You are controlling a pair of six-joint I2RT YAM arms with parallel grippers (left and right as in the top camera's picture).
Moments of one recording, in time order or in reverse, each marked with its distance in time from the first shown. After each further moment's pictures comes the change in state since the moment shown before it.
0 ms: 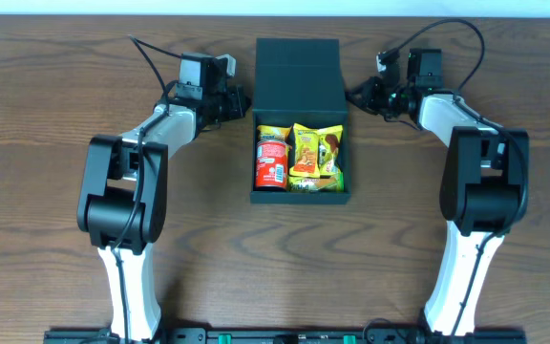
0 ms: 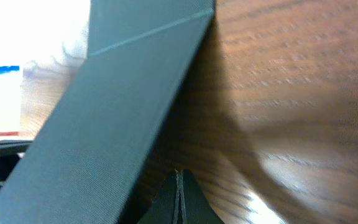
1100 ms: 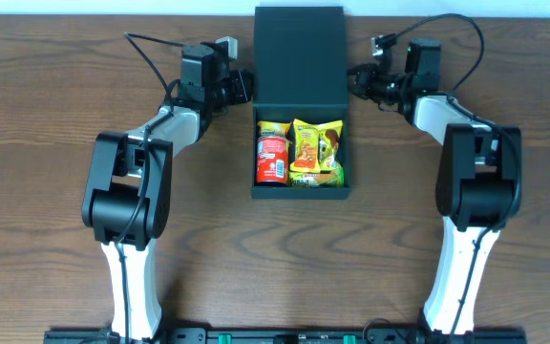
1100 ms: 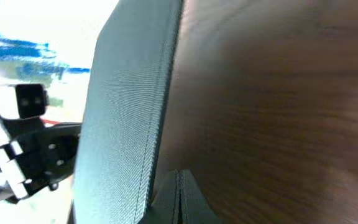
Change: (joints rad) left arm -0.010 0.032 0.002 0.302 0.046 -0.105; right arm 0.006 0.045 0.023 0.299 -0.228 0.139
